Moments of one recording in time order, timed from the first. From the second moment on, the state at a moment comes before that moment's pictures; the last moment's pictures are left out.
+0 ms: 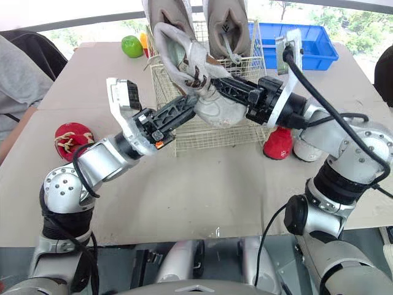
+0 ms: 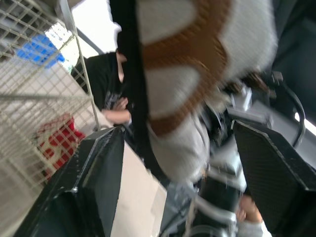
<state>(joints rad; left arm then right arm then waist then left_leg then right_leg) -0.46 0.52 0.05 -0.35 -1.77 0.70 -0.09 -0.86 -0.18 -0.49 -0.42 1.19 1.47 0.16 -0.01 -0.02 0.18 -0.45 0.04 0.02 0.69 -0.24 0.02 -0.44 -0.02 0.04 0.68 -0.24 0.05</state>
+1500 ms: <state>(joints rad) -0.80 0.74 -0.03 0.17 -0.47 0.40 -0.95 -0.12 -0.73 -0.36 -0.79 0.81 0.61 0.56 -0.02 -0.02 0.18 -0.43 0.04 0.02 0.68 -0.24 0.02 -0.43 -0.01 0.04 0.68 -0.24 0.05</state>
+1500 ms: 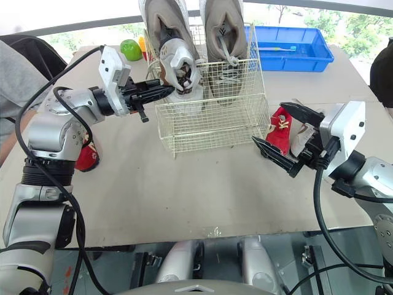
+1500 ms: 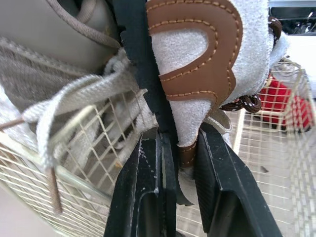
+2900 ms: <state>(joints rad) -0.36 0.66 0.15 -0.58 -1.03 0.94 -0.82 -0.25 -0.84 -0.38 -0.47 0.69 1.05 0.26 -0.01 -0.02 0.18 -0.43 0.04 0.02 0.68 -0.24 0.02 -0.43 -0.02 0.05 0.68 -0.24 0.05</state>
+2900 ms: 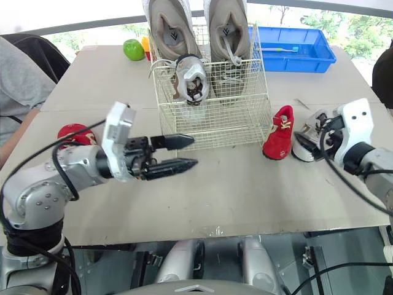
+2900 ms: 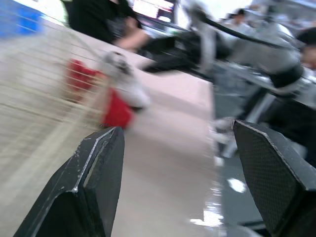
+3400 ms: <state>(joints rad) -0.32 0.65 0.11 -0.59 -1.01 0.86 -0.83 -0.56 -0.93 -0.24 0.10 0.63 1.29 0.43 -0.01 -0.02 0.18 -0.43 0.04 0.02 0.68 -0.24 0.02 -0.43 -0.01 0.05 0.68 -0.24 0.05</state>
